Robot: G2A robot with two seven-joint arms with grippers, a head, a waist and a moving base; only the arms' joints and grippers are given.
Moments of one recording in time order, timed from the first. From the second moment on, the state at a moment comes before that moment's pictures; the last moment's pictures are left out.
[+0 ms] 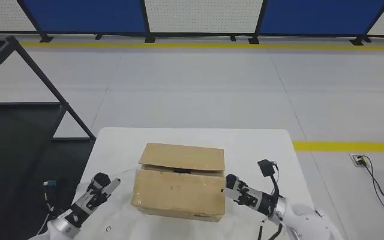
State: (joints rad) left arm 1.49 -1.11 -1.81 -1.81 0.27 -0.47 -0.48; right arm -1.14 -1.14 1.32 -1.67 0.04 -0.53 0.76
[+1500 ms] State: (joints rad) left arm 1.47 -1.09 -1.65 -1.78 0.34 -0.48 -0.57; right arm -1.26 -1.02 1.19 -1.75 0.11 -0.69 1.13
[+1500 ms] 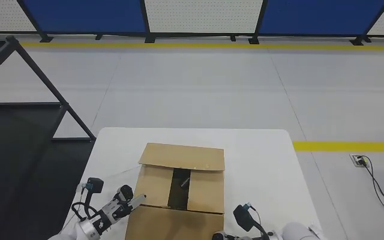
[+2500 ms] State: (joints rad) left arm 1.51 -1.08 -1.69 -1.82 0.28 -0.50 -0.52; right arm -1.16 -1.00 1.19 -1.77 0.15 -0.61 1.06
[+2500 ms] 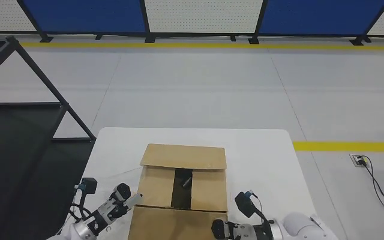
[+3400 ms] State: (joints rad) left arm 1.60 -1.07 -1.85 -1.78 0.13 -0.53 -0.44; right arm -0.81 -1.09 1.04 -1.50 0.10 -0.37 0.69
